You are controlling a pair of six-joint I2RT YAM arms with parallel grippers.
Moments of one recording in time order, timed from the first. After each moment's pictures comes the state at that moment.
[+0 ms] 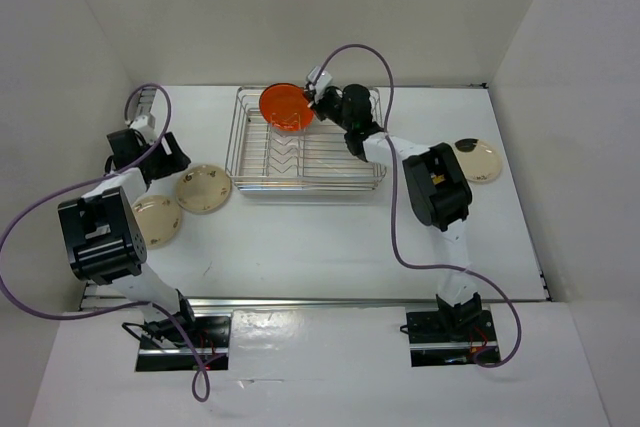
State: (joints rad) left arm 0.37 1.68 0.97 0.04 0.36 -0.11; right arm 0.46 2.20 1.59 0.64 -0.32 -0.37
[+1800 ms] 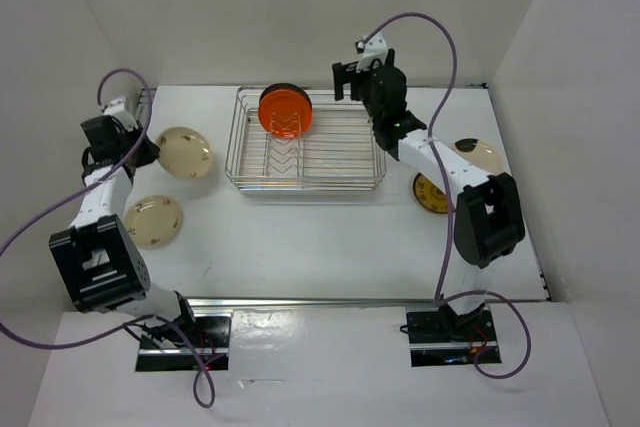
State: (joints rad) left arm 0.42 1.53 1.01 -0.12 0.34 -0.11; right arm 0.45 1.79 1.45 0.36 0.16 -0.09
